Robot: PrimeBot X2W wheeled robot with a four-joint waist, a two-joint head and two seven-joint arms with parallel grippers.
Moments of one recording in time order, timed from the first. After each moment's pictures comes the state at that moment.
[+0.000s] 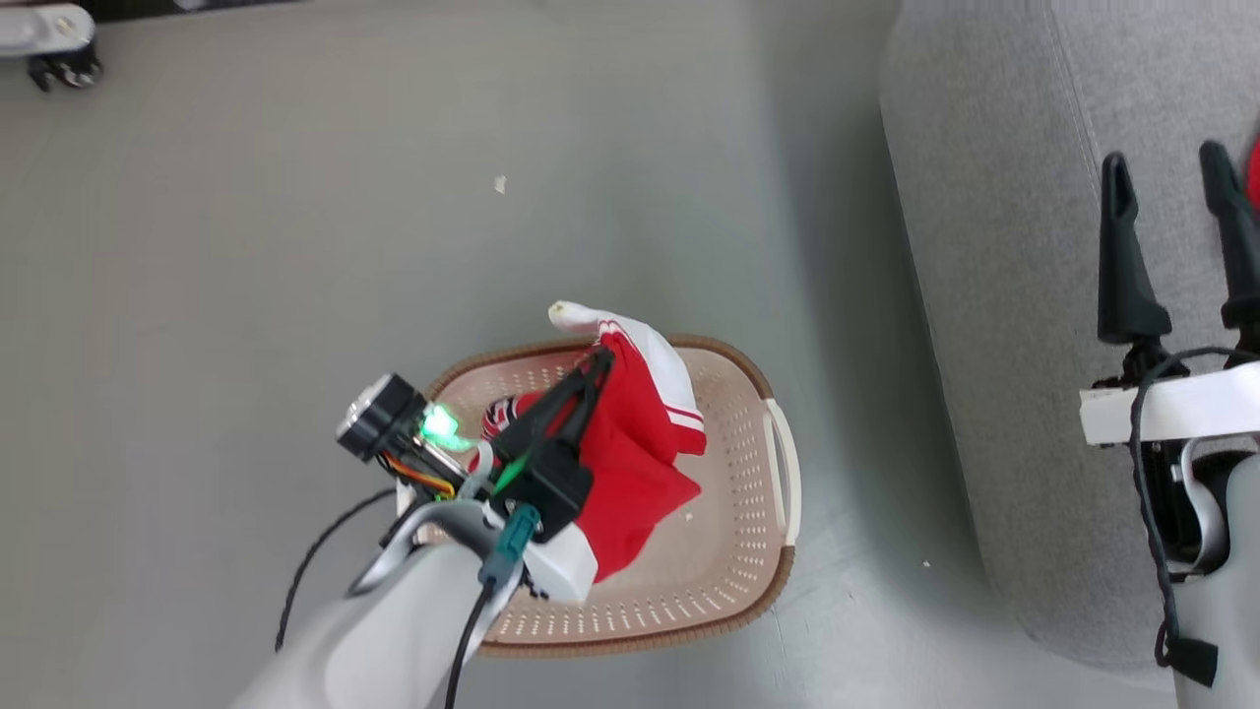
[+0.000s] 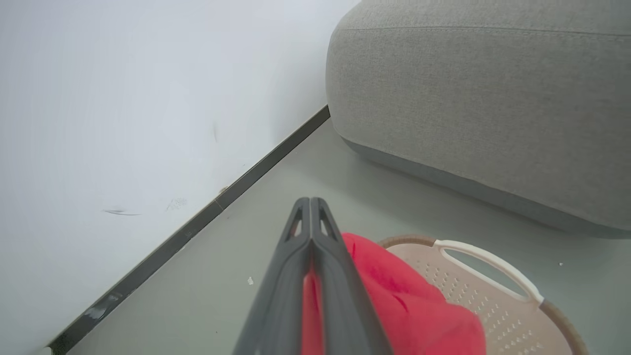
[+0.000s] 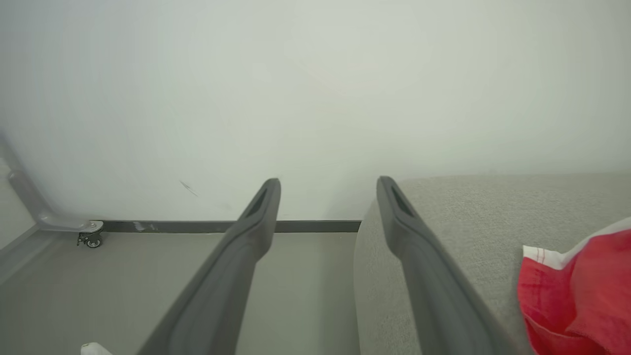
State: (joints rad) left arm -0.59 0.11 -0.71 0.40 -0.03 0.12 -0.25; right arm -0.36 -0.08 -0.16 -0.01 0.06 0.13 -0.25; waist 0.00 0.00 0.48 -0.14
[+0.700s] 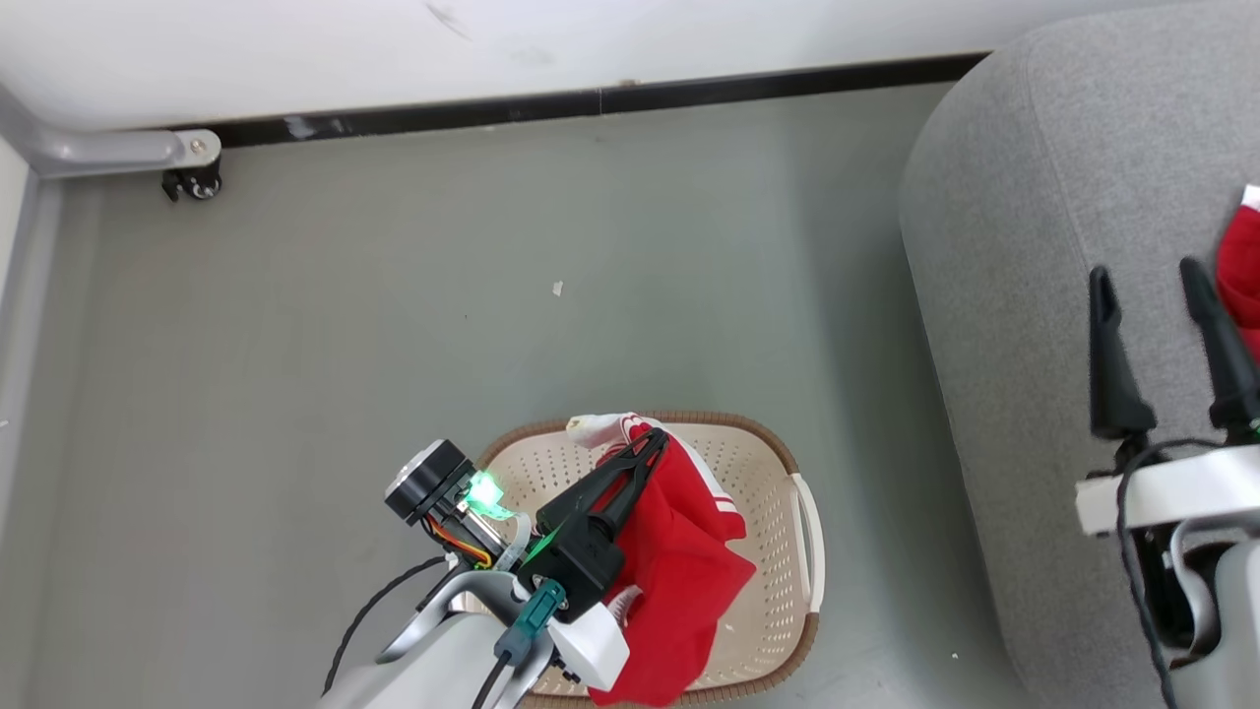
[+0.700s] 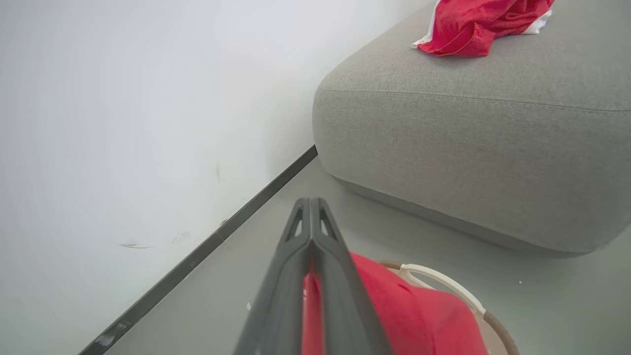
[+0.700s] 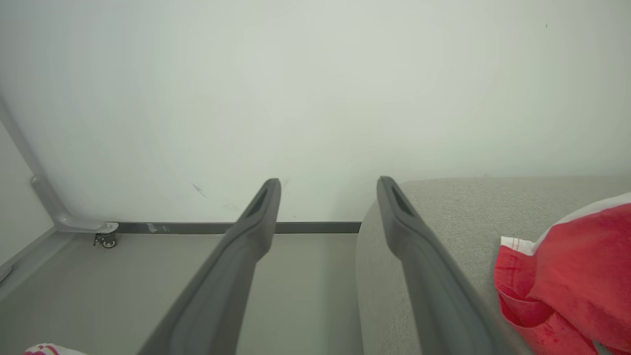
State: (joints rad) left arm -0.48 0.11 -0.76 0.29 -0.07 0.07 -0.25; right arm -0.21 -0.08 -0.18 0.01 0.03 0.13 -0.25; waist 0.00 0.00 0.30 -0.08
